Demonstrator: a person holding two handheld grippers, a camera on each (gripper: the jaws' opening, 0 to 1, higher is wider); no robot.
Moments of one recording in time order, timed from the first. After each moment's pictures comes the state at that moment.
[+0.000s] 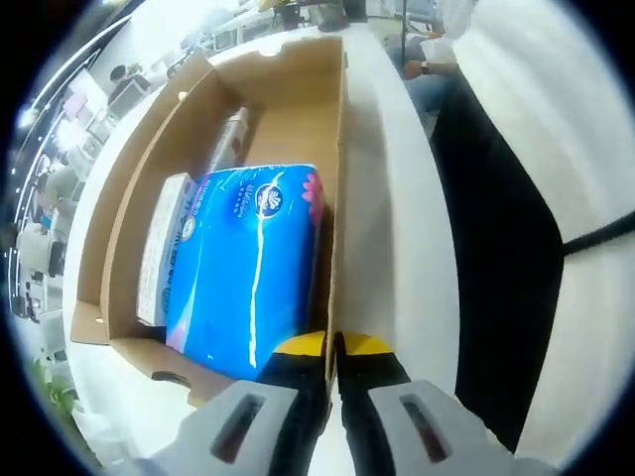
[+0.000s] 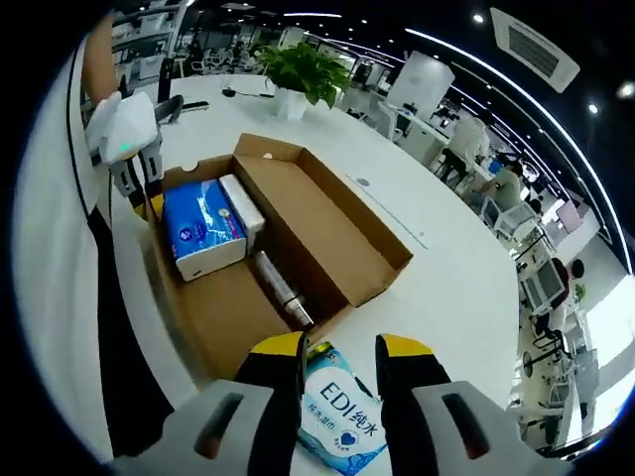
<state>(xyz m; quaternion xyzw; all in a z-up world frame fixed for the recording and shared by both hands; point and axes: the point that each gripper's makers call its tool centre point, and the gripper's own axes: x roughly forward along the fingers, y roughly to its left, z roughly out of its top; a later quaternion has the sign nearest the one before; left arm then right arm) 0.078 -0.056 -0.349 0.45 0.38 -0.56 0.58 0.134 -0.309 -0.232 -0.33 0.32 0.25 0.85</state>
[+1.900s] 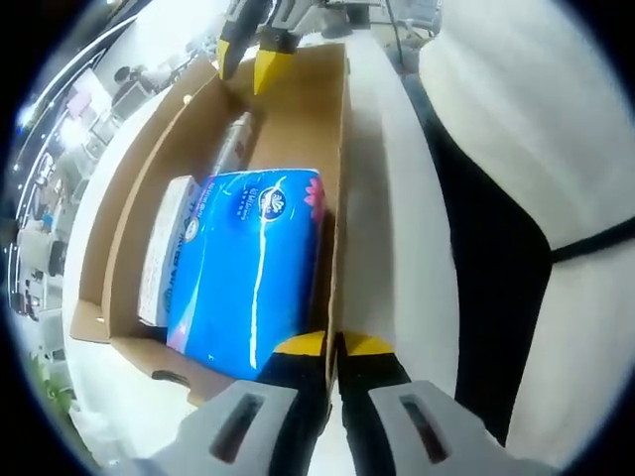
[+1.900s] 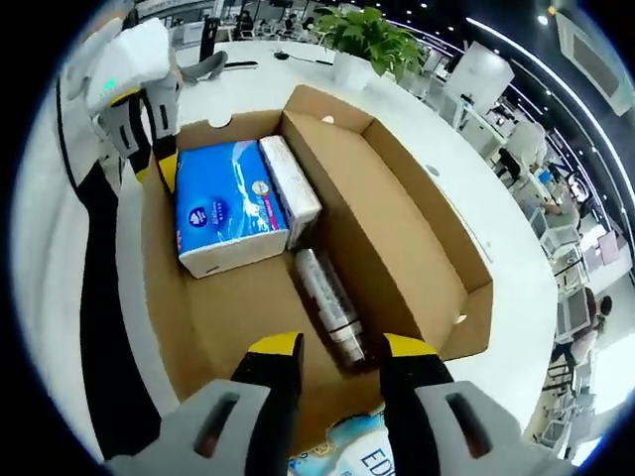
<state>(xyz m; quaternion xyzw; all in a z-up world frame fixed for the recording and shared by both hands) 0.078 -0.058 -0.345 0.44 0.36 -0.57 0.59 0.158 -0.263 -0.304 -0.39 0.38 0.32 0.78</state>
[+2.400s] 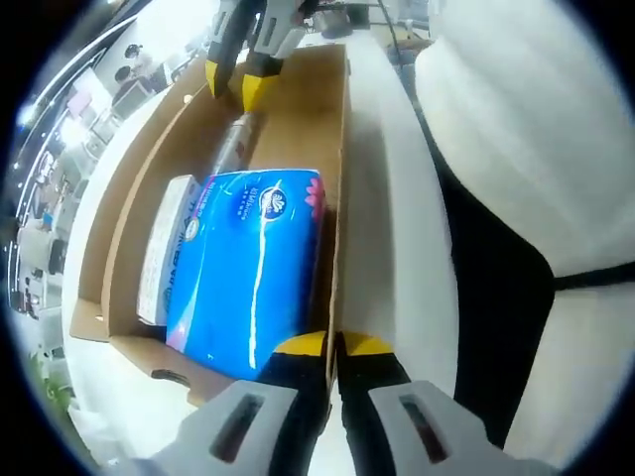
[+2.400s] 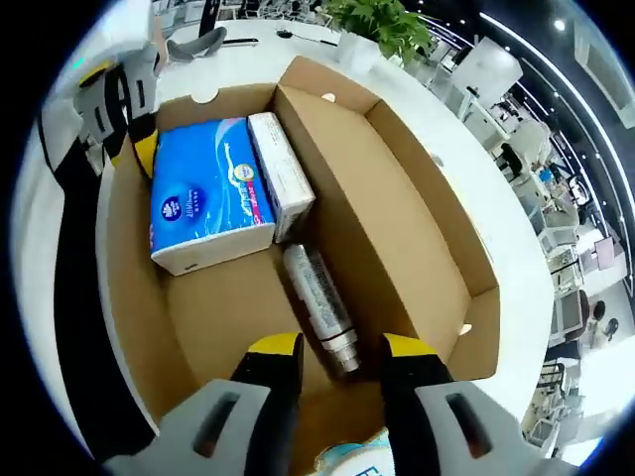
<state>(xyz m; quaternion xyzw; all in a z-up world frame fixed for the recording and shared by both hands) 0.078 -0.058 -0.346 0.44 0.37 -0.57 0.59 0.175 -0.254 -0.316 -0.40 0.39 0.30 0.77</state>
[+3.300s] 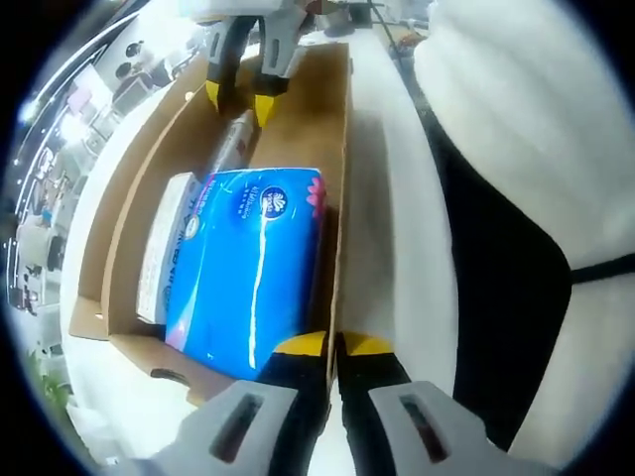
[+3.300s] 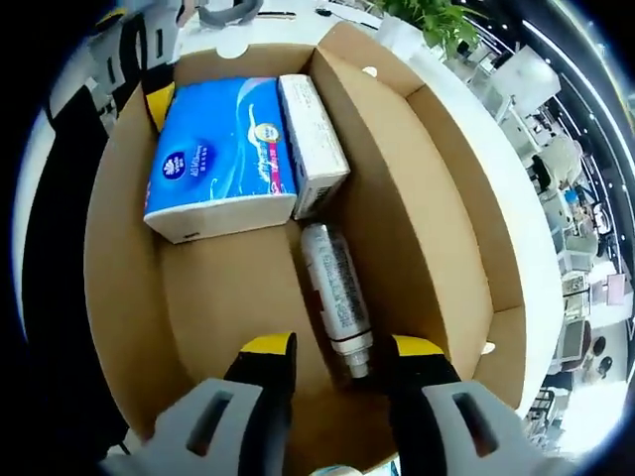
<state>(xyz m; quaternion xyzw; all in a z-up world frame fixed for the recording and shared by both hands) 0.078 -0.058 -0.347 0.44 0.37 -0.56 0.59 0.170 -0.257 -0.344 -0.45 0.42 0.35 0.71</state>
